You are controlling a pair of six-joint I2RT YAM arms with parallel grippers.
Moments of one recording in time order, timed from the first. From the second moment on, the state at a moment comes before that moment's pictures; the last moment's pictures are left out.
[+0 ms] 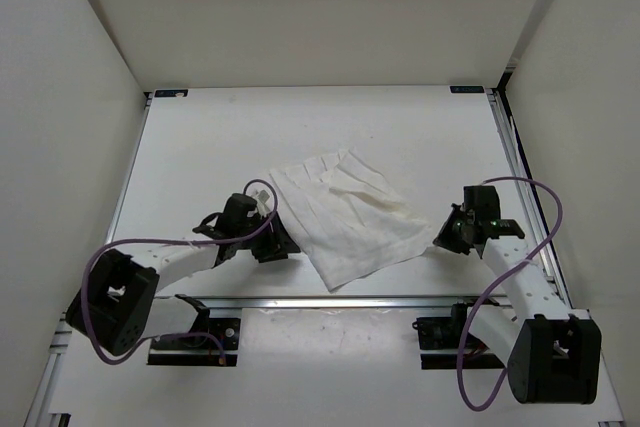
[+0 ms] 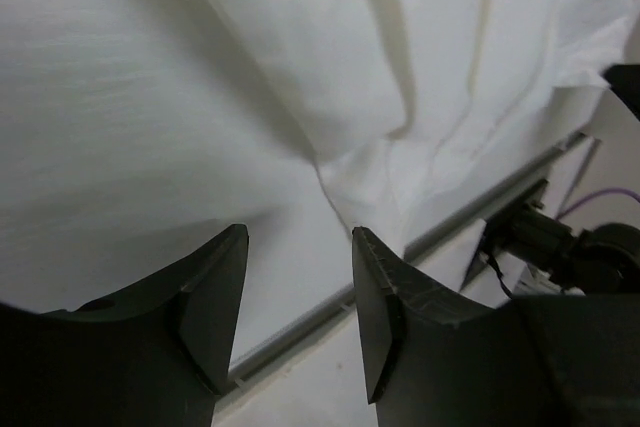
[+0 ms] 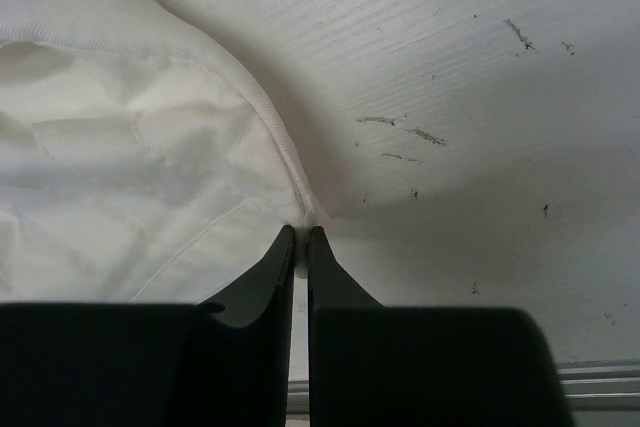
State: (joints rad) left arm -0.51 1.25 0.42 -0.02 0.42 -0.85; right arm 0.05 0.98 0.54 -0.61 -0.07 0.52
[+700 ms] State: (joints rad) left arm -0.56 1.61 0.59 0.23 0.30 -0.90; right arm 0.12 0.94 0.54 -0.63 -0.10 0.56
